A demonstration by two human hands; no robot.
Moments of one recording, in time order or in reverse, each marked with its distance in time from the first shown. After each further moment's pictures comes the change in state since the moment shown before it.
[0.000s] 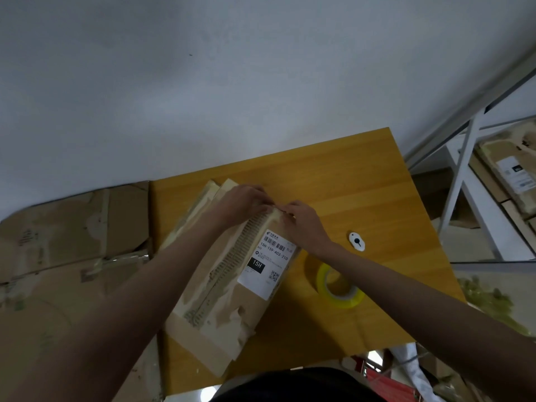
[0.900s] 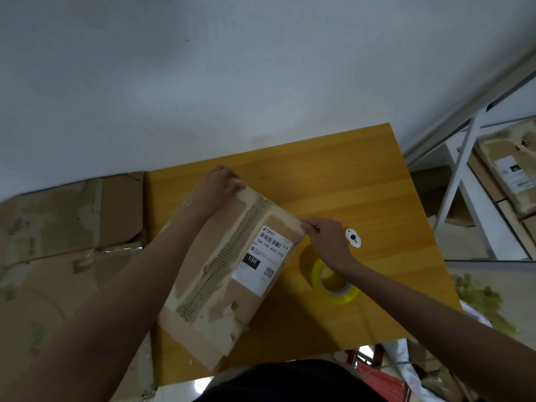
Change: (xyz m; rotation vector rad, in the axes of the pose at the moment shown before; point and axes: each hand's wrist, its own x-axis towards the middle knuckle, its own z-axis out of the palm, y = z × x) left_hand -0.007 -0.042 -0.005 -0.069 0.199 -0.455; right_hand -0.047 0.026 -0.019 0.104 0.118 0.158
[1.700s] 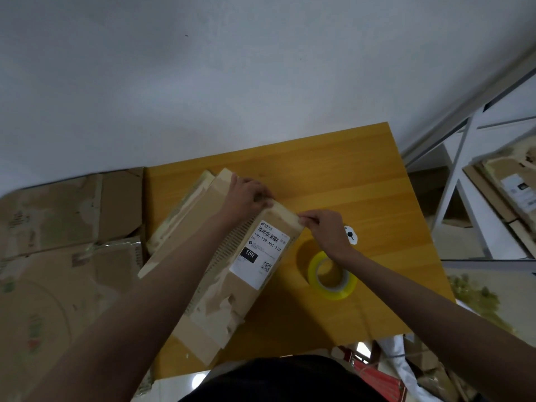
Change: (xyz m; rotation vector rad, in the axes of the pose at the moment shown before) left_hand -0.027 0.046 0.041 0.059 -0.073 0.260; right_hand 0.012 0.009 -0.006 -0.038 -0.009 -0.030
